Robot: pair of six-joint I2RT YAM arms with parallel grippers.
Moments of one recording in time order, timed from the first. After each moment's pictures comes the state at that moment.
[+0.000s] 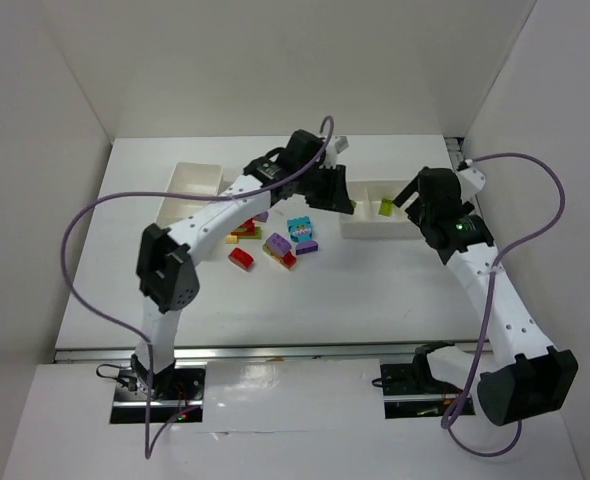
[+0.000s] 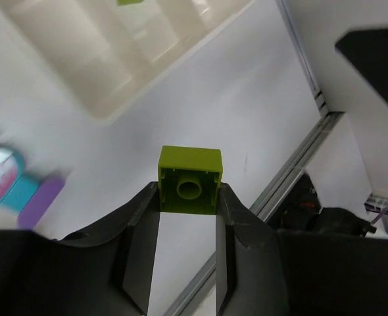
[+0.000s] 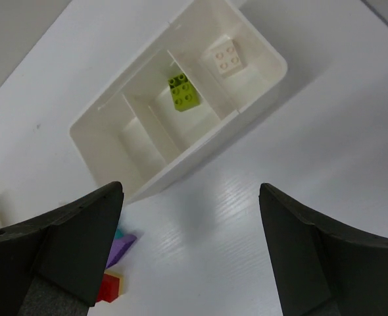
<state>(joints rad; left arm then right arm) -0.70 2.00 1.96 -0.64 0.35 -0.47 0.20 1.12 1.11 -0.63 0.45 0.76</state>
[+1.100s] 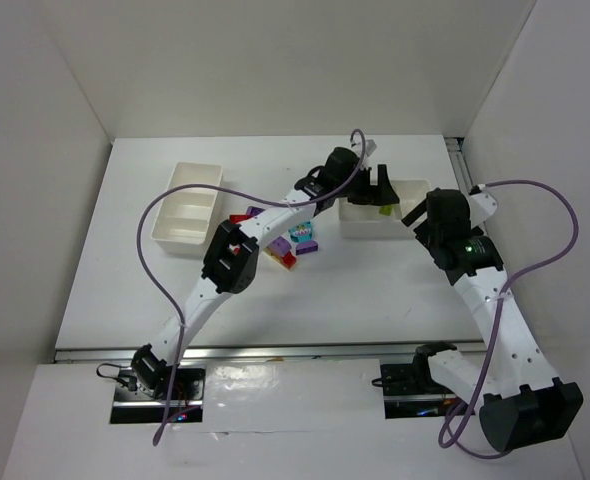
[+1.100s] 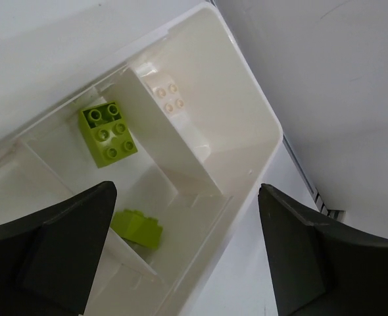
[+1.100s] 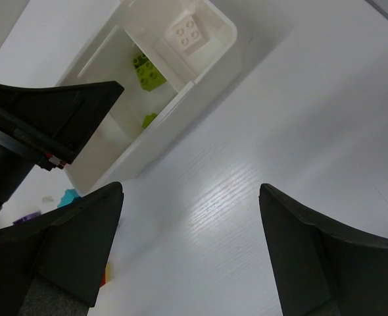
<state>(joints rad) -0.73 2.64 2.46 -0.20 0.35 -0.64 0.17 0.96 0.99 -0.74 0.46 0.87</state>
